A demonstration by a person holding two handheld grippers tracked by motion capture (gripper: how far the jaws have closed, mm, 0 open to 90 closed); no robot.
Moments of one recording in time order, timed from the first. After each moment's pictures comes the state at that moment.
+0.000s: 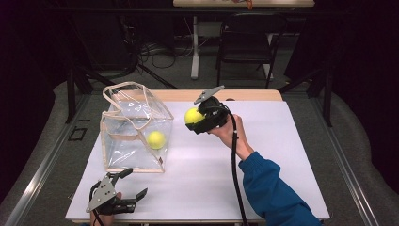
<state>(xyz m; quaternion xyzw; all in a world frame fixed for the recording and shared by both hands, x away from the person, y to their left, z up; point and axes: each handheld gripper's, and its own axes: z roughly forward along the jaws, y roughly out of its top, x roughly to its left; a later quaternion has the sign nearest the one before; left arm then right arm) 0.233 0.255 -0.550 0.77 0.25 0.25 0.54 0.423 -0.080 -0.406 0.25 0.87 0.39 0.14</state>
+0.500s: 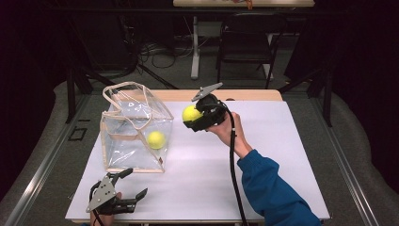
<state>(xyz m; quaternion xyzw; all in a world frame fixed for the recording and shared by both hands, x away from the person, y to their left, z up) 0.233 0.255 -0.550 0.77 0.25 0.25 0.54 0.424 -0.075 -0.398 0.25 0.87 0.40 0.14</state>
